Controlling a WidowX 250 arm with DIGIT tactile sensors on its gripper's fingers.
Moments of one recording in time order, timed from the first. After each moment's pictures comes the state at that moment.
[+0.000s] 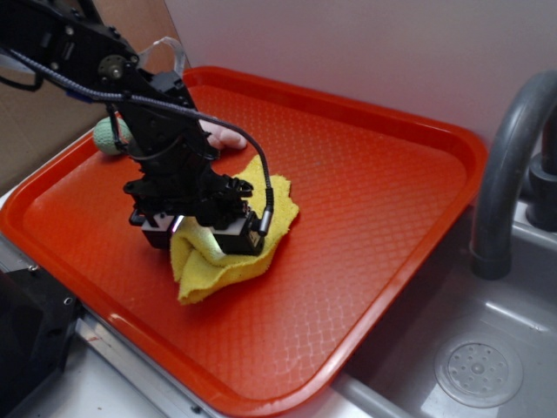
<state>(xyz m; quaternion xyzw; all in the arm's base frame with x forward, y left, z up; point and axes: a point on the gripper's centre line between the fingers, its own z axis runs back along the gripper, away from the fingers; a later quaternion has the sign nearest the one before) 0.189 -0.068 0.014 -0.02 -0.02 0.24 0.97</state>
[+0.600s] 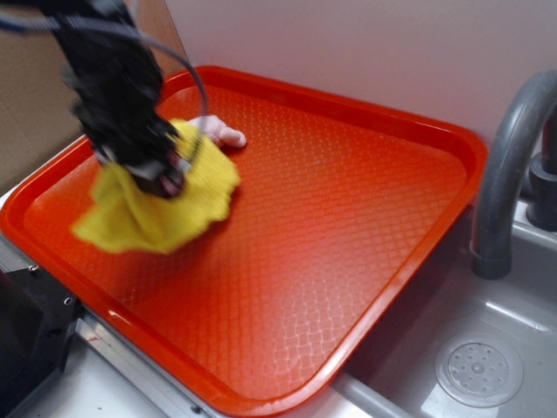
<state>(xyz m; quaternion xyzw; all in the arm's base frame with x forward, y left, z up) 0.184 -0.020 0.105 0.01 -0.04 0.05 1.00</state>
